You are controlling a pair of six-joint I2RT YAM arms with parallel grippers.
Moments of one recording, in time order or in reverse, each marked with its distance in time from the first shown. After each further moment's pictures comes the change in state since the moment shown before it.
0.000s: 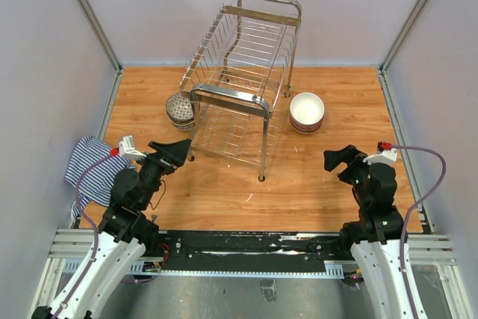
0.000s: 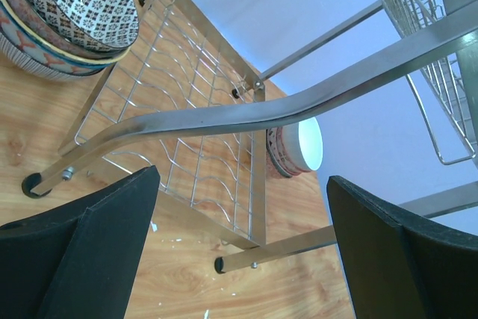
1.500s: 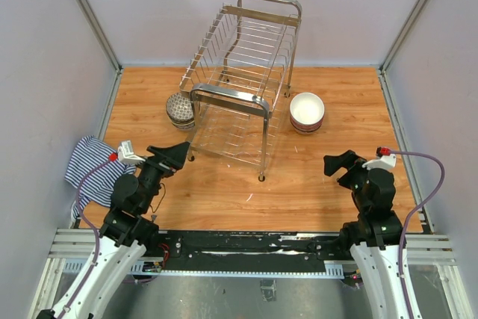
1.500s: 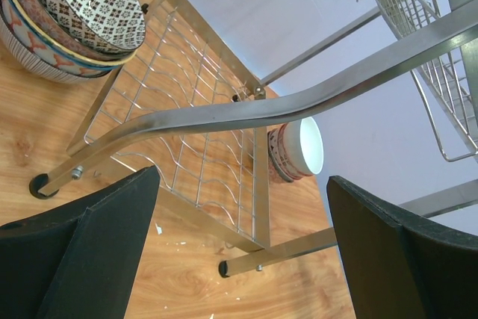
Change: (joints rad) left arm 0.000 -0.090 -0.065 0.005 -0.017 0.004; right arm 0.000 -0.124 -0.047 -0.051 0.015 -0.003
